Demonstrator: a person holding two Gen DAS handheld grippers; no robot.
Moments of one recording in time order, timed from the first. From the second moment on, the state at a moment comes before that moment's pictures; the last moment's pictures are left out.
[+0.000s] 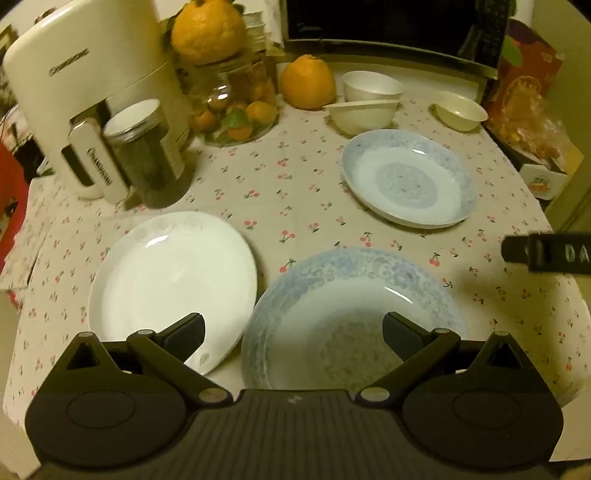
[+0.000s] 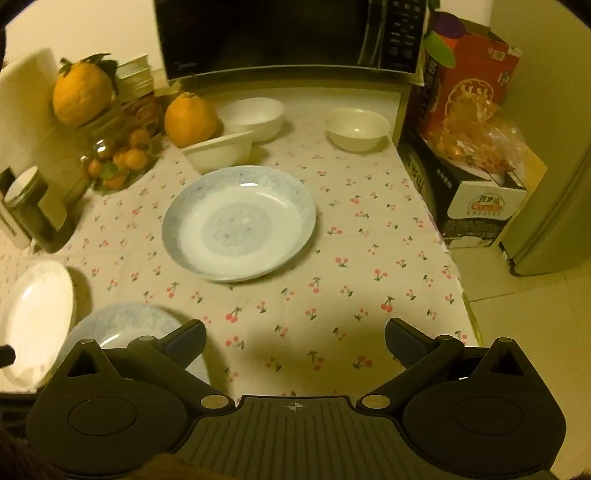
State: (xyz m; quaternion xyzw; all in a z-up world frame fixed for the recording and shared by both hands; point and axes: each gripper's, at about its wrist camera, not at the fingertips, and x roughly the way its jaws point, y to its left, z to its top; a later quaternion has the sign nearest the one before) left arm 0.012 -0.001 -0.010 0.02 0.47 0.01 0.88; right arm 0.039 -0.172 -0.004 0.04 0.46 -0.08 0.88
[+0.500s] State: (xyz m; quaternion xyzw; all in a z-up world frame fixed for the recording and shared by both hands) left arm 0.068 -0.014 0.006 0.01 0.48 -0.06 0.88; right arm 0.088 -0.214 -0.015 0.12 0.46 -0.06 0.88
